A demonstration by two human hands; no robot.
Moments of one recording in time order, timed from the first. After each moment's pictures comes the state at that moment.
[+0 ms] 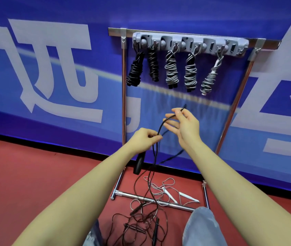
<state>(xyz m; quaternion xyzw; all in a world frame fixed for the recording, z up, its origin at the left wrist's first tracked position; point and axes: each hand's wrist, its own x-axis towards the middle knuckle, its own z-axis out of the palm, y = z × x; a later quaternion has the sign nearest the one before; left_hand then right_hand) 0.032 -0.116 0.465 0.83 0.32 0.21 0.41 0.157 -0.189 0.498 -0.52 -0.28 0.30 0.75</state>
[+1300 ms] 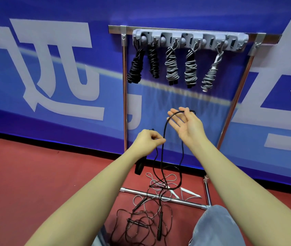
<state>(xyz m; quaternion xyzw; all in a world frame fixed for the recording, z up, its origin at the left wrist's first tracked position) 0.030 -0.137 0.450 0.81 0.32 0.25 0.41 0.164 -0.200 0.493 -0.39 -0.19 0.41 0.81</state>
